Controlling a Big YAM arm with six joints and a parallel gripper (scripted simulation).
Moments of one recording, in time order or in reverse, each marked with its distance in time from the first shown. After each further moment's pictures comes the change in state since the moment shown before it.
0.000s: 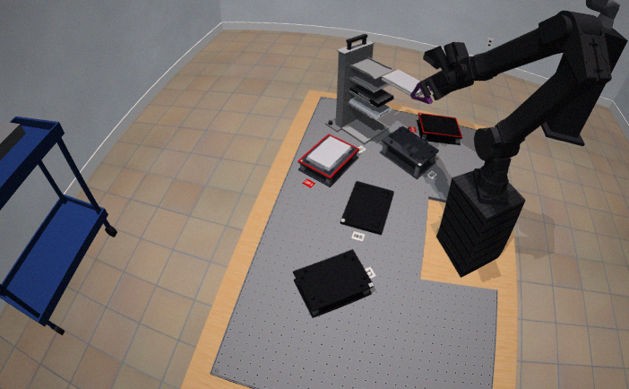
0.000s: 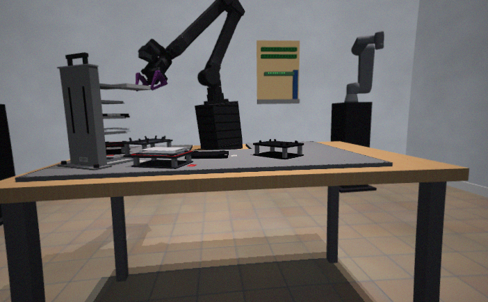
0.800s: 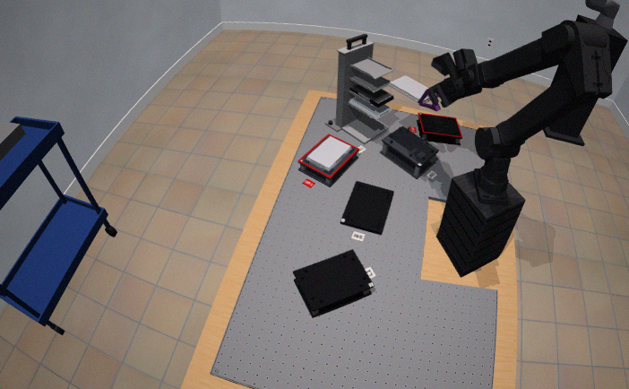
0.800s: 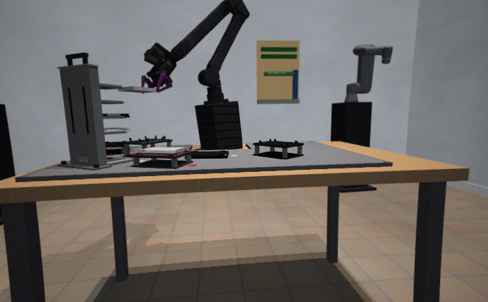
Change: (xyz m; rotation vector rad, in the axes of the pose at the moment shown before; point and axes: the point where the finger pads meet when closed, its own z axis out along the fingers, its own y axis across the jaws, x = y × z) arm 0.026 0.000 -0.016 0.001 0.001 0.004
